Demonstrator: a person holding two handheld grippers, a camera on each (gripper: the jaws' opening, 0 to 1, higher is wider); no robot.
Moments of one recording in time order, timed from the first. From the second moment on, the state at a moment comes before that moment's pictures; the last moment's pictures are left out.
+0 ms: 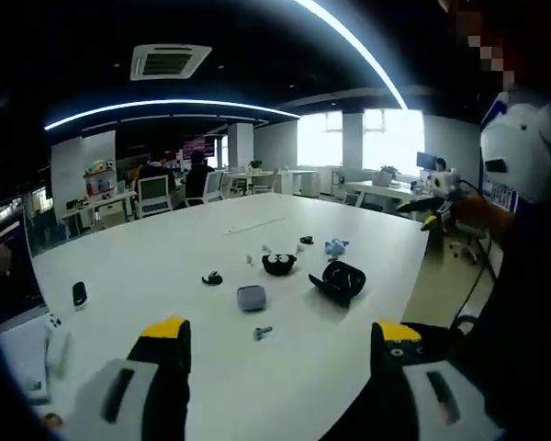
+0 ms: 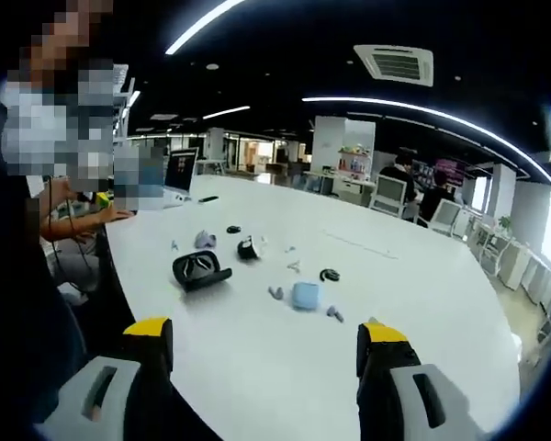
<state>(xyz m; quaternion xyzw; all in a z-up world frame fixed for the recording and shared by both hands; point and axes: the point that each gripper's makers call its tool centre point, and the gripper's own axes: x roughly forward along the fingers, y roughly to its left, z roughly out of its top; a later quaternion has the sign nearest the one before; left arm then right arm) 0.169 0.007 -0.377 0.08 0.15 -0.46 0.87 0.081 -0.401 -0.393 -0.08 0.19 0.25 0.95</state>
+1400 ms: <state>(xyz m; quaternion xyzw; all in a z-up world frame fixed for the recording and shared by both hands) 0.179 -0.010 -0.369 0.19 0.21 -0.48 0.83 0.094 -0.370 -0.371 -0.19 0.28 0.35 0.87</state>
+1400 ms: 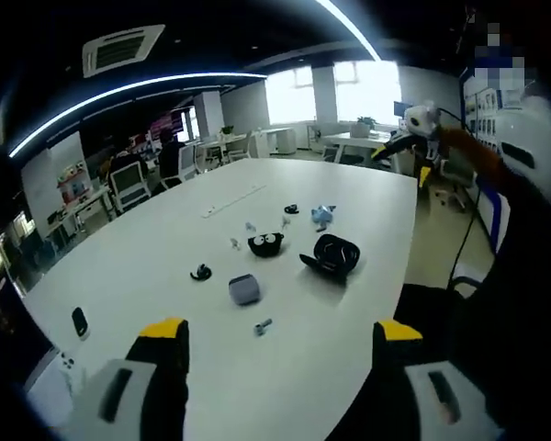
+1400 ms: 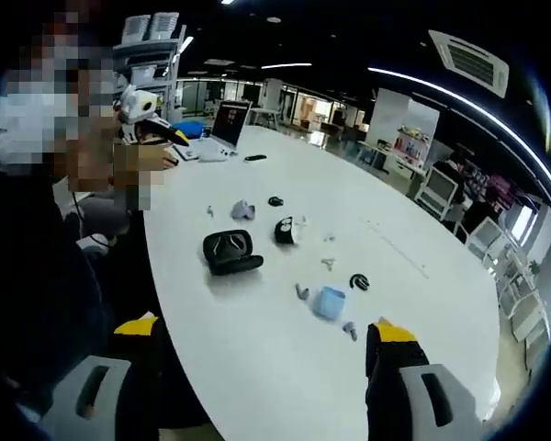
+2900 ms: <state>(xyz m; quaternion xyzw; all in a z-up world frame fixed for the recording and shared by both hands) 0.225 0.004 -0.345 0.23 0.22 -0.48 0.82 0.136 -0.407 -0.348 -0.25 0.34 0.33 0.84</state>
